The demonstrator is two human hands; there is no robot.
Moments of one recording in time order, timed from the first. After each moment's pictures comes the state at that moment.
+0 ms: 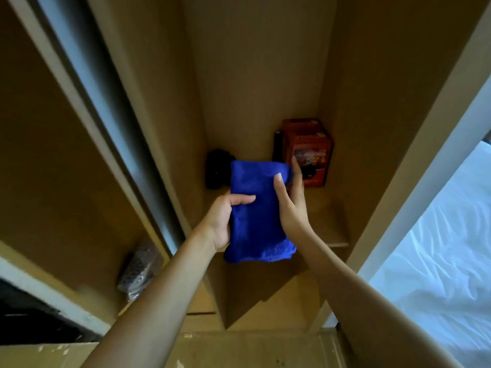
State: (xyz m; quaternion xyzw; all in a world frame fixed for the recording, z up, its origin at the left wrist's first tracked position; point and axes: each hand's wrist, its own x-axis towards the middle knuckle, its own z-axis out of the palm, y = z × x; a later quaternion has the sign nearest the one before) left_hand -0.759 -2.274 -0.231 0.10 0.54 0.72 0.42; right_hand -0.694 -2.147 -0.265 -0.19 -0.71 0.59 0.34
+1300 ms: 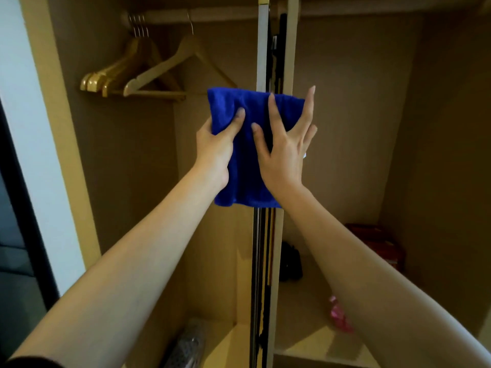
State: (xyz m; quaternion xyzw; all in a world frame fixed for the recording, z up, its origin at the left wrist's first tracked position) left_hand -0.860 -2.444 0.049 0.25 0.52 0.82 -0.04; right_hand -0.846 -2.330 0.021 -0.04 -0.74 0.14 0.65
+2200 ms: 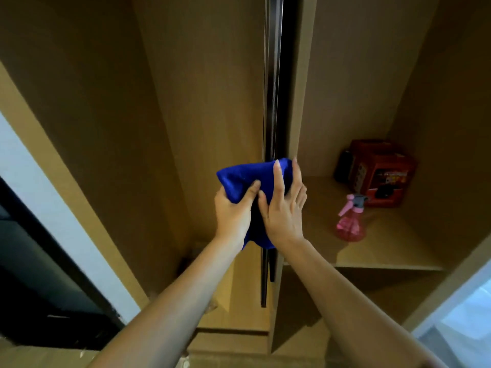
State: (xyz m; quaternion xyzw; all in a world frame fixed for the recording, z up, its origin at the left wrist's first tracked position) left_hand -0.870 -2.440 -0.220 0.15 0.60 0.79 0.06; right_hand -0.852 -2.337 -0.272 -0.11 -0.85 0.16 0.49
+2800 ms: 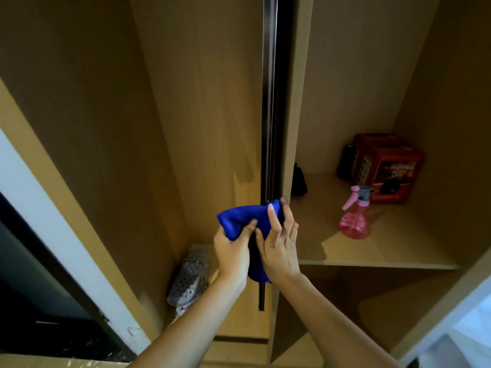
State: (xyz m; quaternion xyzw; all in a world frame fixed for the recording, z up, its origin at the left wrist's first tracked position) left_hand -0.851 -2.438 -0.315 0.08 0.60 0.79 0.08; right_hand -0.839 -2.339 -0.373 -0.09 -0.86 0.19 0.46
